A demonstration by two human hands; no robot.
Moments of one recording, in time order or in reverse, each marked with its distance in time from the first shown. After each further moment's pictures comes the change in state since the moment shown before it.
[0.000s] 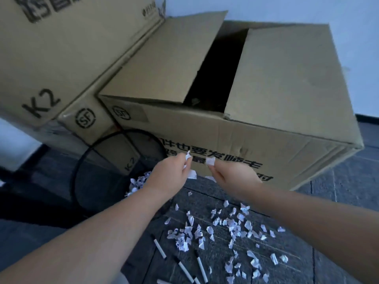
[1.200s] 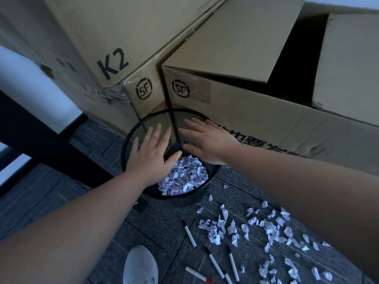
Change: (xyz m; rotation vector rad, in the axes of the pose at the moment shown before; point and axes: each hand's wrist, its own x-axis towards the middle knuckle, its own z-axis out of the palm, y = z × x) left_hand -0.066 -0.167 -0.028 0.256 -0.118 -0.373; right_hand 0.139 -0.122 0.056 -0.131 -0.197 -0.346
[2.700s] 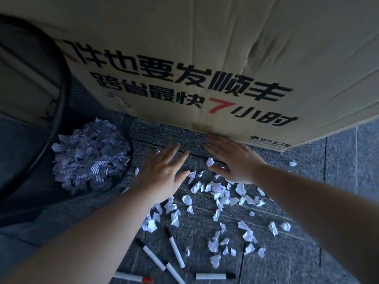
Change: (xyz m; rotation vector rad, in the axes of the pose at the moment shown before) left_hand 0.038 0.173 0.251 0.114 -0.225 0.511; right_hand -0.225 0.182 0.225 0.048 -0.194 0.290
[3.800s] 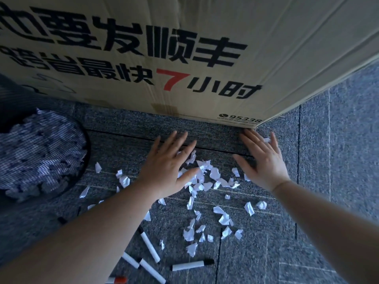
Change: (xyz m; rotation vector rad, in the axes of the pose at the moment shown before) left_hand 0.034 0.069 0.027 -0.080 0.036 0.208; right_hand -0.115 0.044 0.053 0.140 0.437 0.469
